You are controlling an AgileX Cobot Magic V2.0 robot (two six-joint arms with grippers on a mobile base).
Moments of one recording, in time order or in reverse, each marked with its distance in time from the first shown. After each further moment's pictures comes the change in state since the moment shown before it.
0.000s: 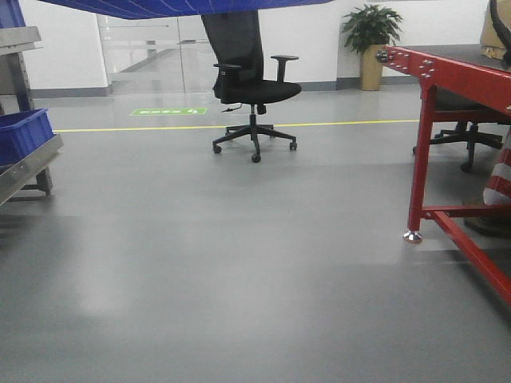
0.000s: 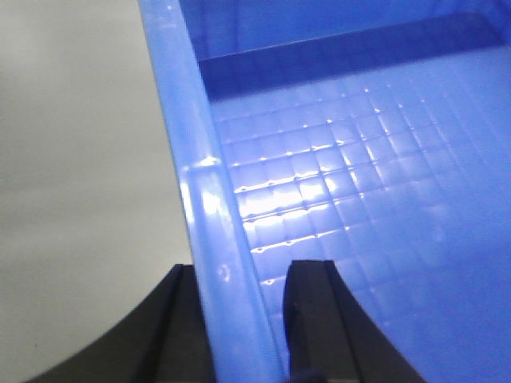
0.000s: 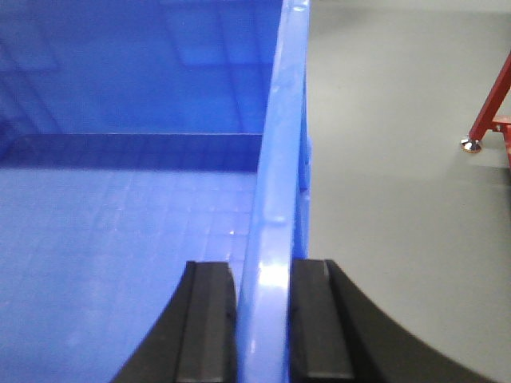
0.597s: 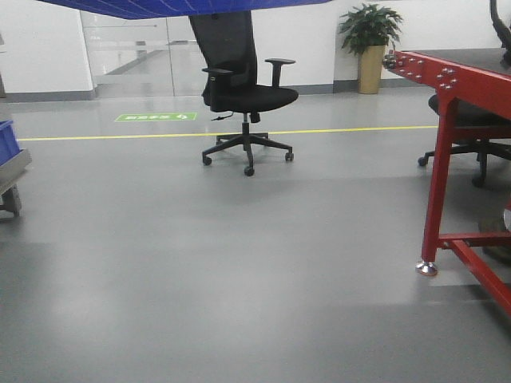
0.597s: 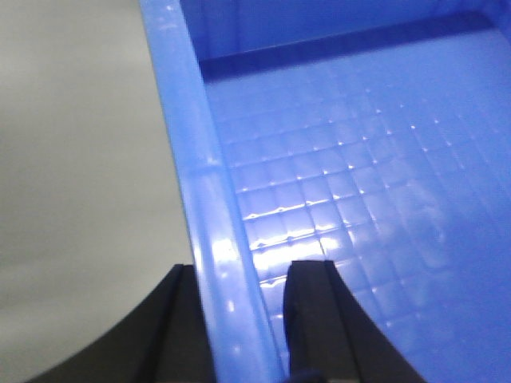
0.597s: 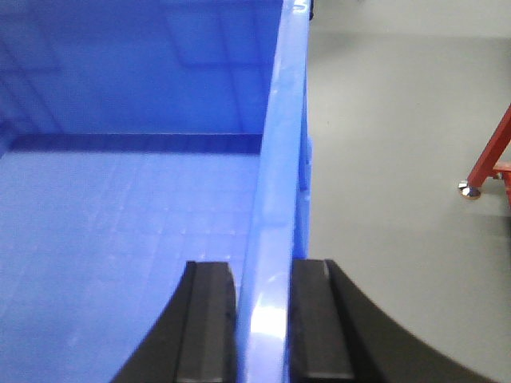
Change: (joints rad) left arm 0.000 0.000 0.000 0.005 0.000 0.000; right arm 0.000 0.000 0.000 0.000 0.000 0.000
